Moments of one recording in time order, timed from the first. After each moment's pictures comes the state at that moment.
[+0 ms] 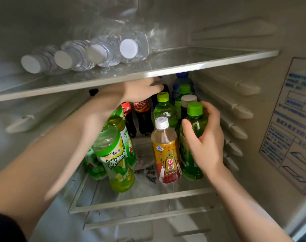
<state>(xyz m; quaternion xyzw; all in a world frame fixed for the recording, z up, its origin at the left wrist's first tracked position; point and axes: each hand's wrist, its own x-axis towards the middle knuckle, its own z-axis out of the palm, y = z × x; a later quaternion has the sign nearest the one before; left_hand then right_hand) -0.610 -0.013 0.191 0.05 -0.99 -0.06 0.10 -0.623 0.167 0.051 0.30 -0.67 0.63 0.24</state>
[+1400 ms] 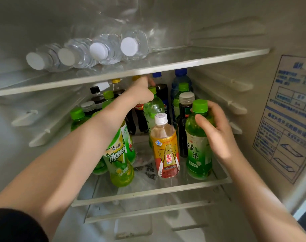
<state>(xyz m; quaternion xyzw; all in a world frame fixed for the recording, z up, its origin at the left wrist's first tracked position) -0.638 -0.022 0.162 0.17 -0.94 -0.23 0.16 -0.632 0.201 0.066 0.33 -0.64 0.69 0.05</state>
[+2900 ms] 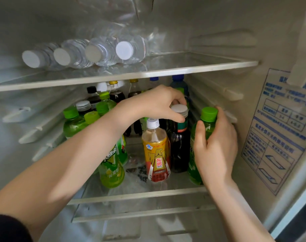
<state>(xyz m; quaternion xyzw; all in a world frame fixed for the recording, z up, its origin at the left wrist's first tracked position) -0.612 0.043 0.168 -0.09 -0.98 -0.13 0.11 -0.612 0.205 0.063 0.18 -0.78 0.50 0.34</state>
